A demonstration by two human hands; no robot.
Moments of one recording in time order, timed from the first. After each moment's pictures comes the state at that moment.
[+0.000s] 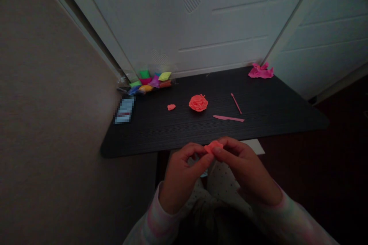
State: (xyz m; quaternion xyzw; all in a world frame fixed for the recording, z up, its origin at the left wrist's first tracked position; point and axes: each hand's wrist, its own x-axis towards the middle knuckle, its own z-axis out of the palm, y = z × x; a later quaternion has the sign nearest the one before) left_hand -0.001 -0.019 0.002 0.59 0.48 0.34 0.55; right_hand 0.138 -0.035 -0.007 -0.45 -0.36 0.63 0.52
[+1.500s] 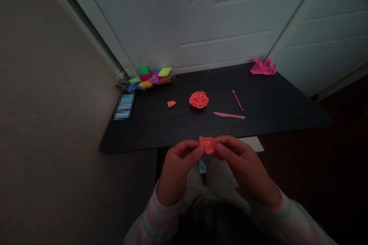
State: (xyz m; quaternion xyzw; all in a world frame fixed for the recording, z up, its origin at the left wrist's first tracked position) left_hand -0.001 -0.021 -0.007 0.35 0.45 0.44 0.69; right_hand 0.136 -0.039 -0.013 -0.46 -0.39 0.59 0.54
